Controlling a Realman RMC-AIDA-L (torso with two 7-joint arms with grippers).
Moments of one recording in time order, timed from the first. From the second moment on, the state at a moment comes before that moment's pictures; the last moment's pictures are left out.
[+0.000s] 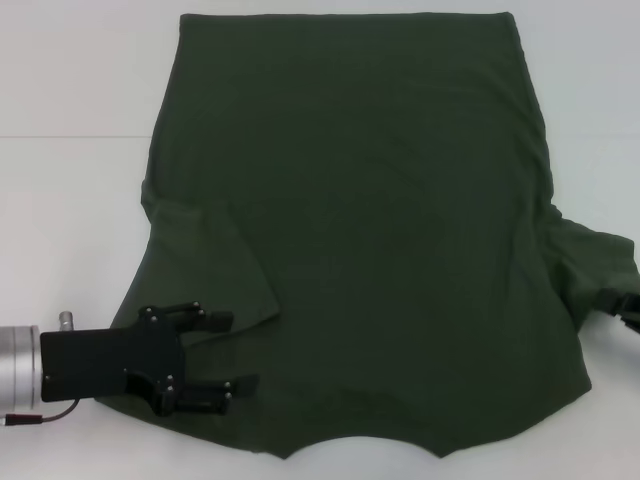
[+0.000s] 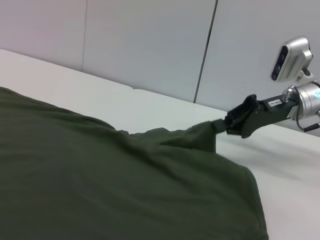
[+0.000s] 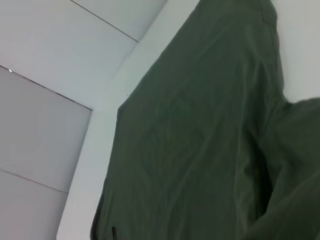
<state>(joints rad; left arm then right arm) -0.45 -2.13 0.63 0.77 2.14 1.66 -1.28 0.35 2.10 -0.28 -0.60 -2.07 -1.40 2.05</state>
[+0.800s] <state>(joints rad) -0.44 -2.13 0.63 0.78 2.14 1.66 -1.31 0.30 2.10 -0.29 -0.58 -1.86 -1.49 1.92</state>
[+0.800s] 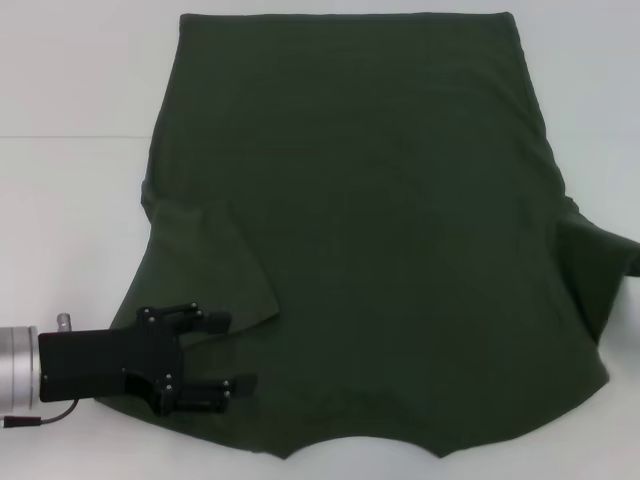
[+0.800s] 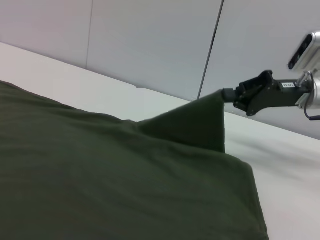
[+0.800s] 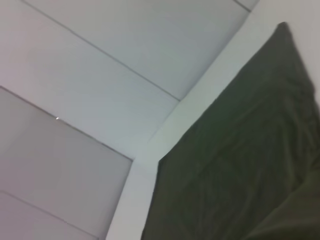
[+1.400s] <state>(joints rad) -0.44 -2.13 0.63 0.77 2.14 1.66 -1.32 0.38 2.09 -0.32 -0.59 -1.90 -1.47 1.92</state>
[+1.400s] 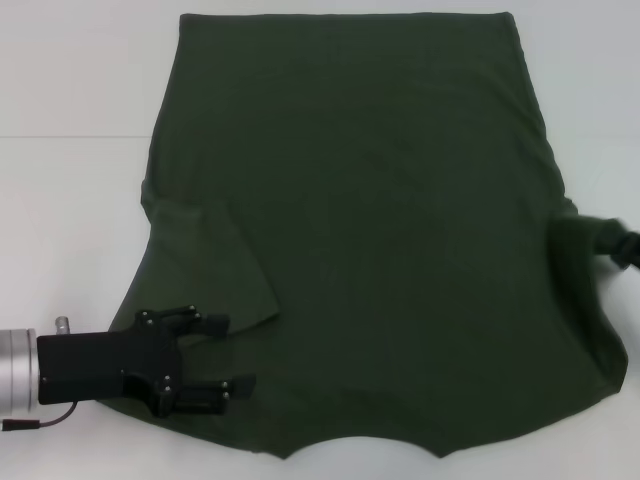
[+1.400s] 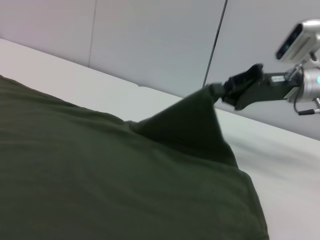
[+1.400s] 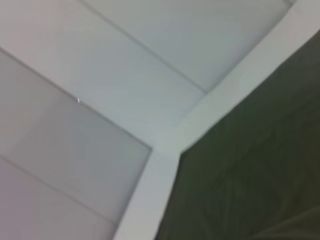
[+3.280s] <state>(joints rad) -0.46 -2.15 0.63 0.77 2.14 1.66 -1.34 0.37 2.08 -0.25 -0.32 -1.96 -1.39 2.10</state>
